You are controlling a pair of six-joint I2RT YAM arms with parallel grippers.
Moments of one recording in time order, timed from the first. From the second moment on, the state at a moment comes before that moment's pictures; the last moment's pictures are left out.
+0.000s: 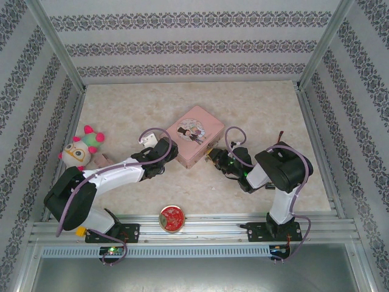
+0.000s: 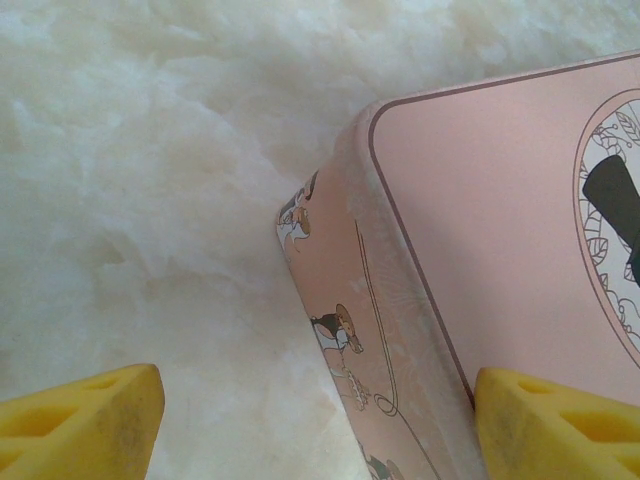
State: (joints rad) left arm -0.68 1.45 0.77 -0.23 -0.47 -1.12; right arm 0.47 1.86 0.36 1.12 -0.31 1.34
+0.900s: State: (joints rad) left arm -0.68 1.44 0.76 -0.23 -0.47 -1.12; right arm 0.44 1.89 0.36 1.18 -0.29 1.34
